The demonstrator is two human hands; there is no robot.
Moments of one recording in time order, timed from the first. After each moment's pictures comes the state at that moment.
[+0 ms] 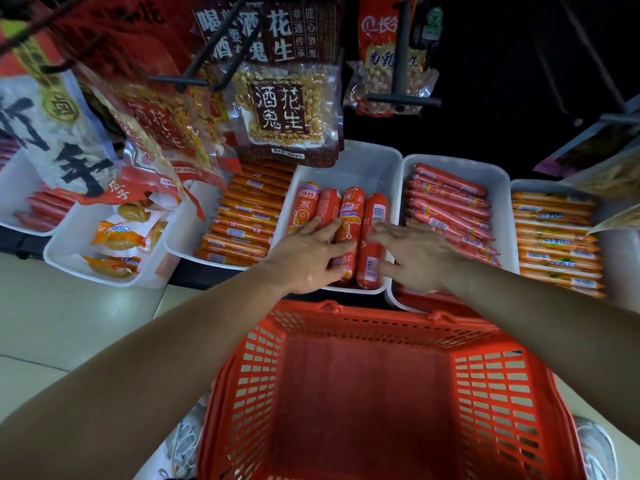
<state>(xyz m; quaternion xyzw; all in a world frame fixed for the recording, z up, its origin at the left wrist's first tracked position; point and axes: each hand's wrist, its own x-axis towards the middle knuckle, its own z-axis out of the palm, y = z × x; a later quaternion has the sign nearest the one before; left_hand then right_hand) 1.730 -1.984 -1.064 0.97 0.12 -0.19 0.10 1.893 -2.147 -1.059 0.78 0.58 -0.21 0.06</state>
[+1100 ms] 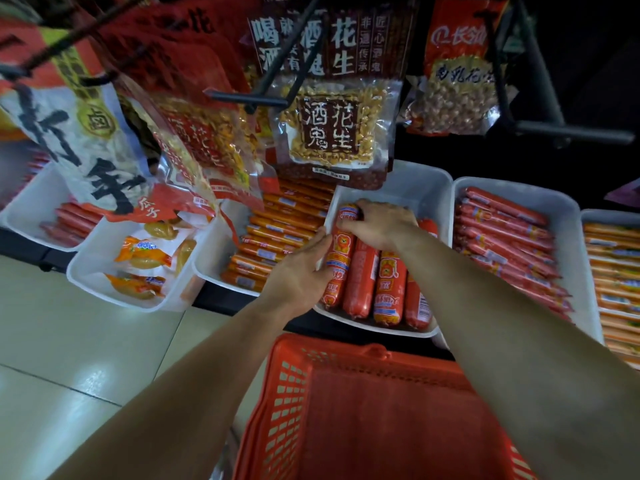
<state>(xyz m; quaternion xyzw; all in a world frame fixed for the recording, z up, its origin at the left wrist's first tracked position) 1.693 -1.927 -1.089 0.85 0.34 -0.01 0.39 1.890 -1.976 -1.091 0.87 0.43 -0.25 -0.05</state>
